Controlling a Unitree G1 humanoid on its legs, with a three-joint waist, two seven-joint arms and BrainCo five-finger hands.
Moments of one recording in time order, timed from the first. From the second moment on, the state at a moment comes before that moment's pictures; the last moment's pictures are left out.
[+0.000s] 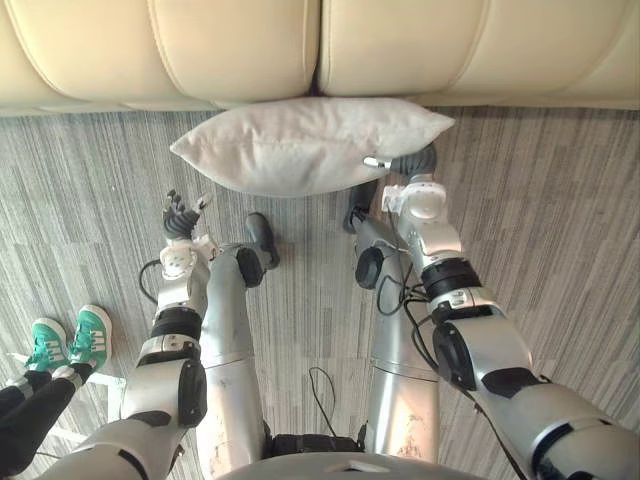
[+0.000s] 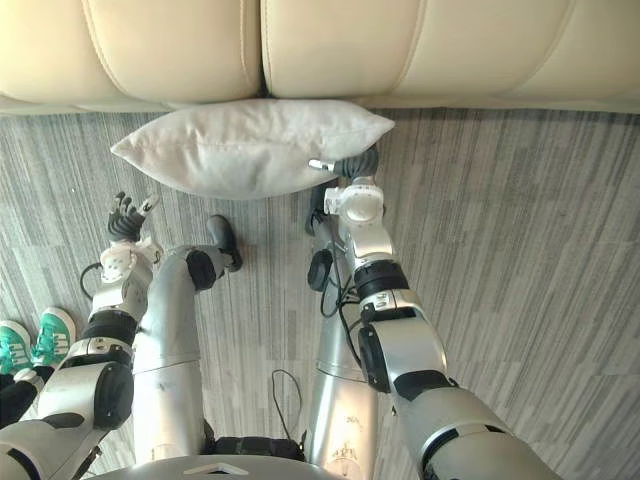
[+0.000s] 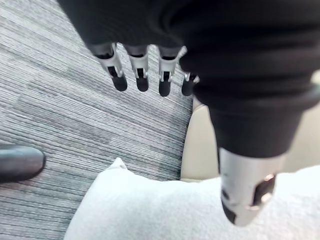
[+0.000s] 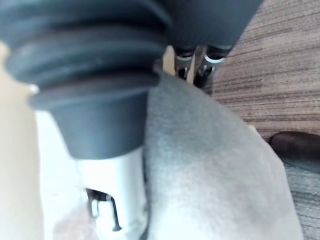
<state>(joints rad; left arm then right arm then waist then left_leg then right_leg) -0.66 0.15 0.26 0.74 -0.28 -0.10 0.26 -0.94 -0.20 -0.04 0.72 0.05 -0.01 -0.36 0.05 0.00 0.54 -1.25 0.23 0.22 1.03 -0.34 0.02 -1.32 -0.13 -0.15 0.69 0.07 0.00</state>
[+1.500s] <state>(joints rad) -0.14 0.04 -0.08 0.16 -0.19 -0.14 0.32 -0.10 -0.05 0.10 0.08 0.15 -0.11 -0.29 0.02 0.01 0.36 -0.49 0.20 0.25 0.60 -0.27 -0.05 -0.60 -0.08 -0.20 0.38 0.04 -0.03</state>
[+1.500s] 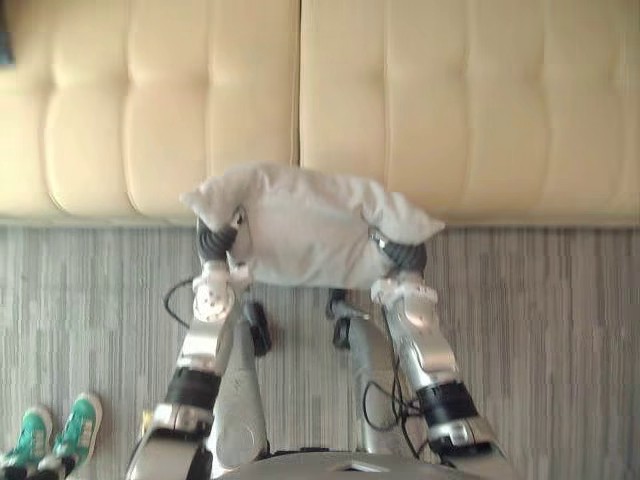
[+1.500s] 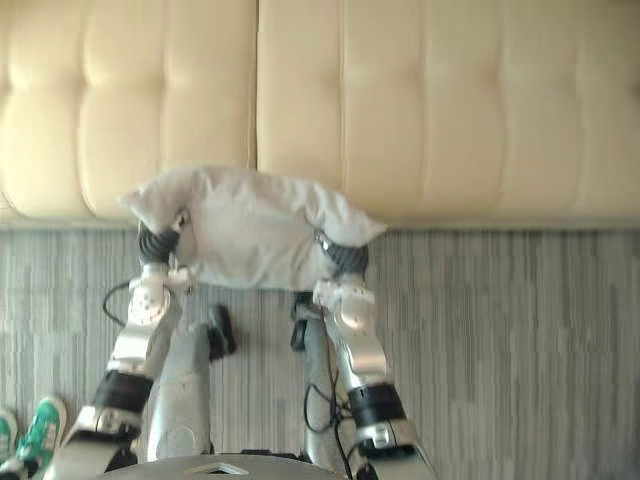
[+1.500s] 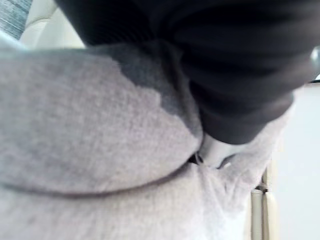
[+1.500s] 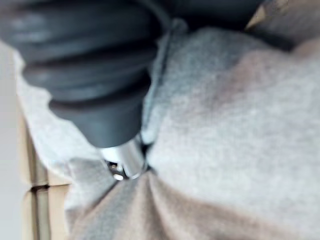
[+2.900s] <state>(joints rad) 0.35 0.05 -0.10 -0.10 -0.15 -0.14 0.17 0.28 -0.09 0.16 -0.35 0.03 -0.10 -0.16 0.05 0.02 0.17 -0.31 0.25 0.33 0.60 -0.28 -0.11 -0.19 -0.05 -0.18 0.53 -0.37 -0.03</state>
